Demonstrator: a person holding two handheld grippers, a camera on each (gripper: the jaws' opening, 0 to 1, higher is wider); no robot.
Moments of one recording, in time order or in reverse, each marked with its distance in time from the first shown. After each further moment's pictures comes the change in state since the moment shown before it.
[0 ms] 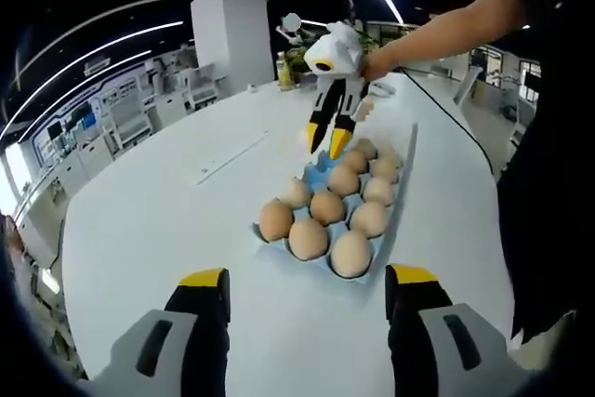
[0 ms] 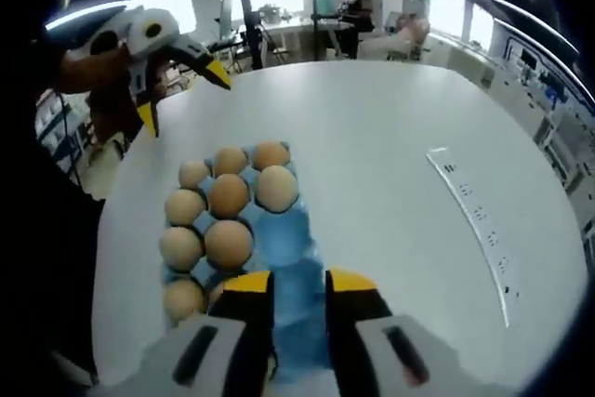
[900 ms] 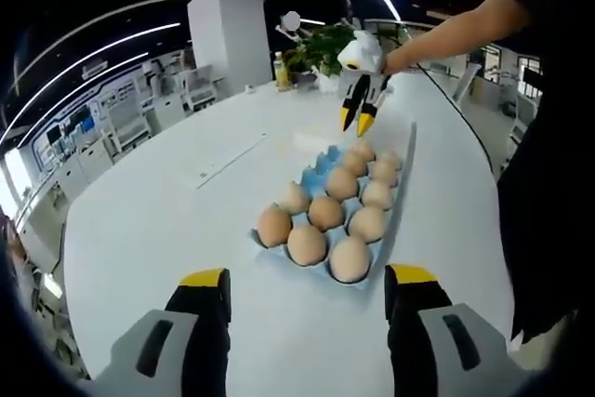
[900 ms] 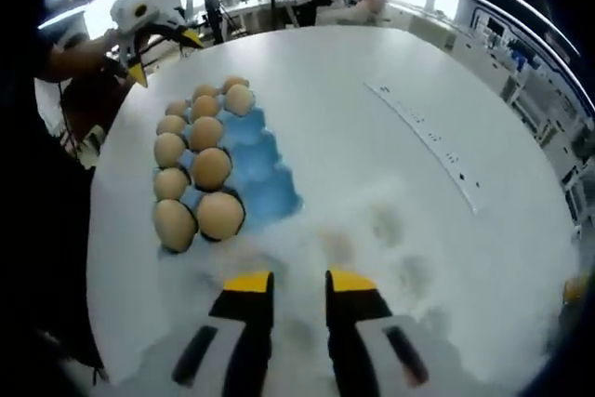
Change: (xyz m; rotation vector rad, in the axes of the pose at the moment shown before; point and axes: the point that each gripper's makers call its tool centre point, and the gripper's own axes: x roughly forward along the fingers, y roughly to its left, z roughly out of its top) left arm 0.002 -0.002 0.007 0.017 0.006 -0.001; right arm -0.073 -0.013 -0.105 0.130 0.117 -0.134
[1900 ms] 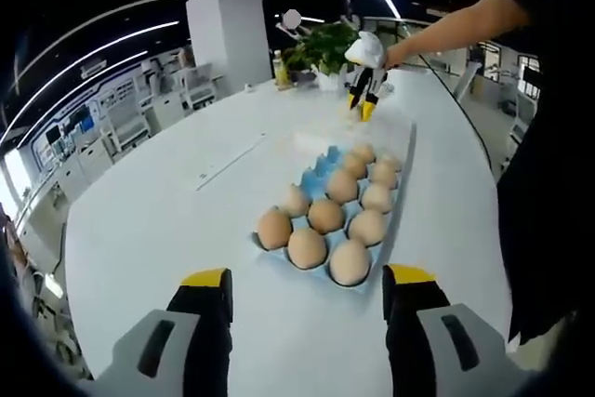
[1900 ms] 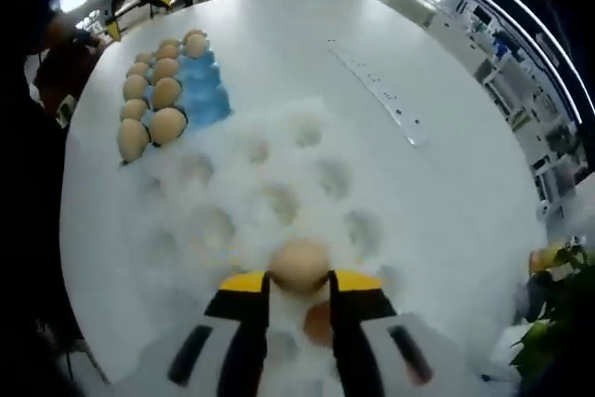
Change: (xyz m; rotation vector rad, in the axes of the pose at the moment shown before) left arm -0.002 0.001 0.004 -0.001 0.010 0.004; right arm -0.040 -0.054 -0.065 -0.010 0.183 -0.146
